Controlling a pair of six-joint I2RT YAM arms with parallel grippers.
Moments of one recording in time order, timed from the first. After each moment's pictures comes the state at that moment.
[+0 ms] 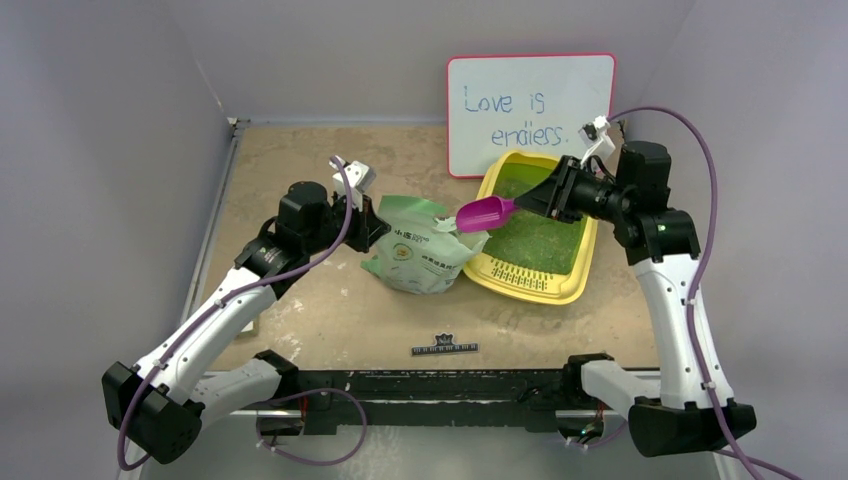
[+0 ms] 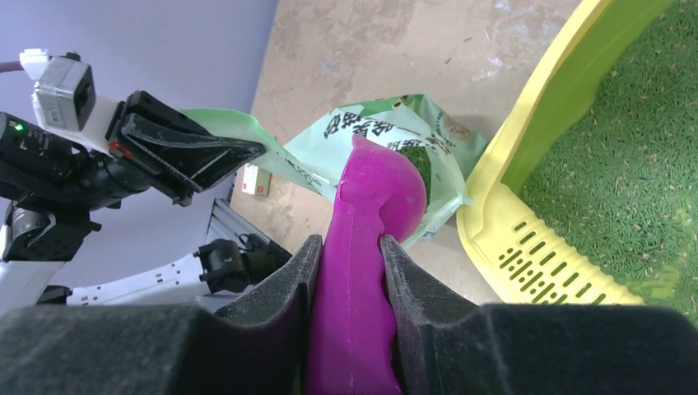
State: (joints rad) left arm -0.52 1.03 0.94 -0.29 0.29 -0.21; right arm 0.07 1.06 1.33 -0.78 -0.65 0.49
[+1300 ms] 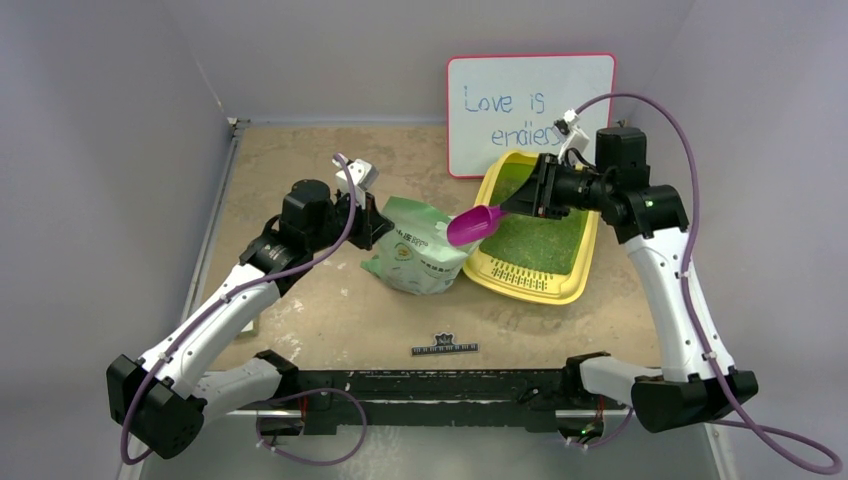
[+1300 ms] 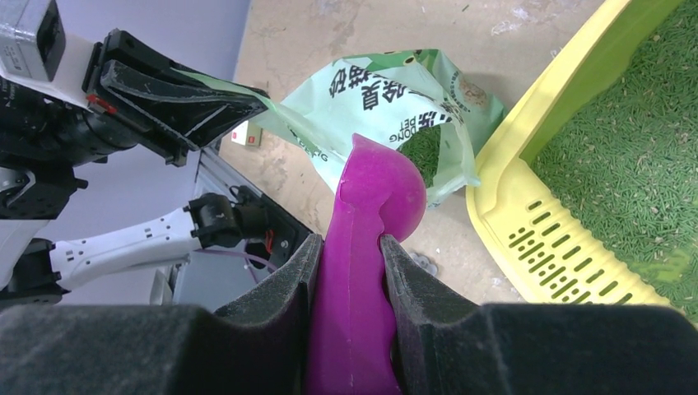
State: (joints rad) left arm -0.52 1.06 0.94 -0.25 0.29 -0.21; right arm 0.18 1.19 1.46 -0.93 -0.64 0.40
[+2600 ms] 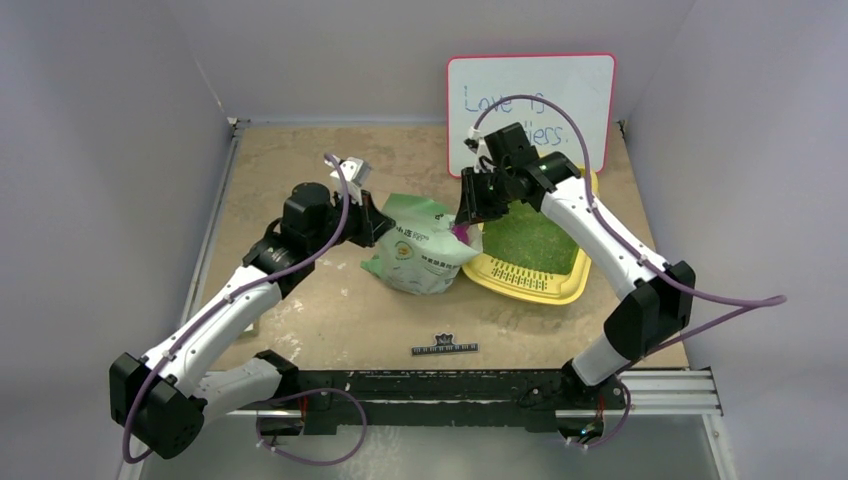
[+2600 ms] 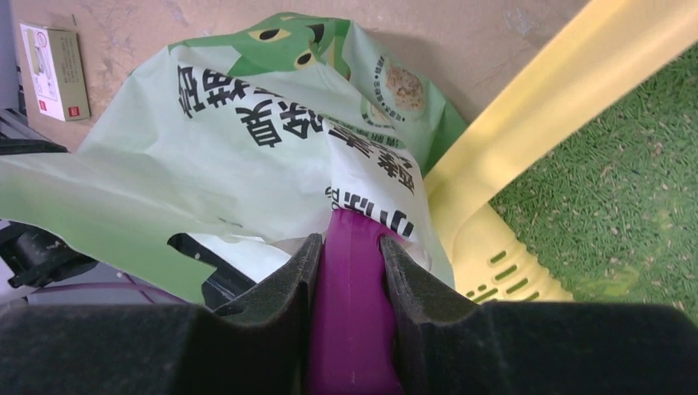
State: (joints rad) left arm -0.52 1.06 0.90 -0.18 0.27 -0.35; right arm 0.51 1.57 1.56 -0.94 -0.22 0.35
